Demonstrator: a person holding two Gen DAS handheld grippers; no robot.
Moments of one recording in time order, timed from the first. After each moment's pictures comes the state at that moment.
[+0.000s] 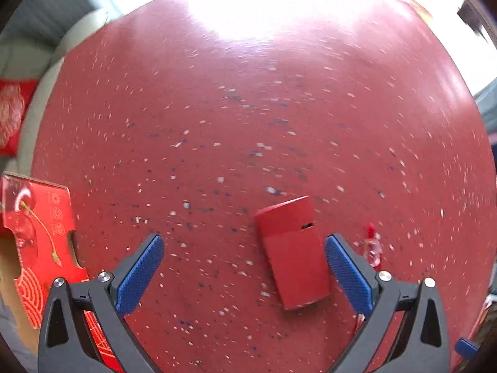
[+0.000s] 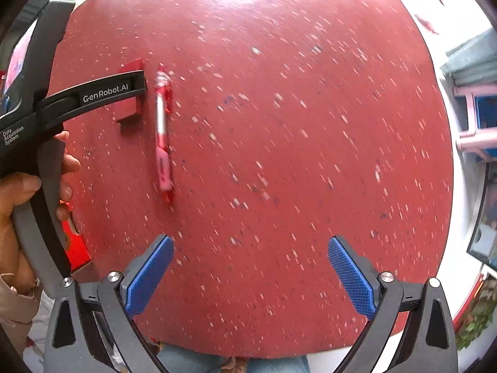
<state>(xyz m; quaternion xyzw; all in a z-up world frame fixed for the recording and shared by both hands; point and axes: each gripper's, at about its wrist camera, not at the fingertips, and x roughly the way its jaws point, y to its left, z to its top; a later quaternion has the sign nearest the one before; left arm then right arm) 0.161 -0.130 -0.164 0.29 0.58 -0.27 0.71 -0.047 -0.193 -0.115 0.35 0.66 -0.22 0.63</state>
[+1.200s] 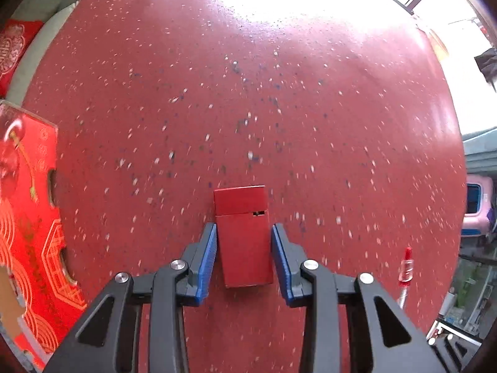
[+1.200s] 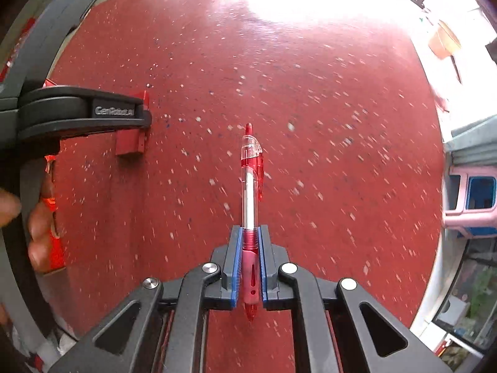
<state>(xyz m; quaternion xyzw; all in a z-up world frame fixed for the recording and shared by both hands) 0.135 -0.097 -0.143 0.20 0.65 -0.25 0.69 -0.029 -0.164 -0.101 0.23 0.64 -0.20 0.70</state>
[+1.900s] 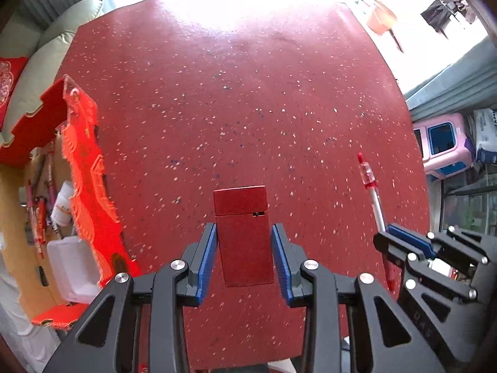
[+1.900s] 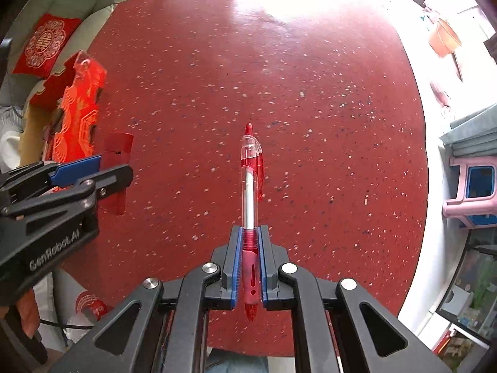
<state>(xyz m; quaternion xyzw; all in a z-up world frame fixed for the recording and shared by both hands) 0.062 -0.004 -0.036 0.25 0.61 -0.34 0.66 -0.058 -0.118 -0.050 0.23 0.65 -0.18 0.71</state>
